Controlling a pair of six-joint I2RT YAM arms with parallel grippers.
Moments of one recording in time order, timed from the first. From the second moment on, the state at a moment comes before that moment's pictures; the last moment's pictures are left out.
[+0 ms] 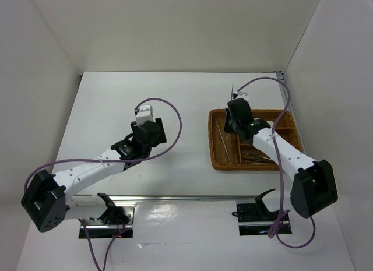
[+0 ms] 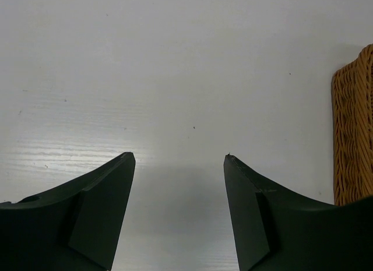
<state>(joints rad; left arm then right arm) -0.73 1.21 0.76 -0.16 -0.60 -0.61 0.42 1.31 0.94 -0.37 0.24 0.44</state>
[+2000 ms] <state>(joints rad) -0.71 1.26 0.80 -0.18 -0.47 -0.58 0.38 1.58 0.91 -0.06 0.28 0.49</state>
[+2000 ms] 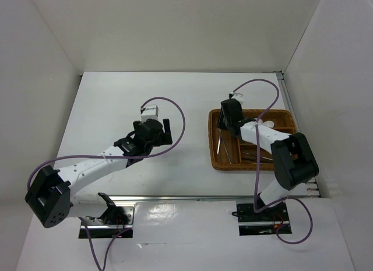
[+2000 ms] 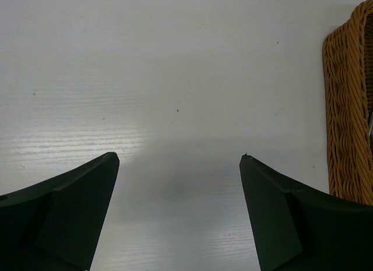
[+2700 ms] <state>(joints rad) -0.69 1.26 0.80 -0.20 -0.48 -0.58 0.37 1.63 0.96 -0.15 0.26 0.49</state>
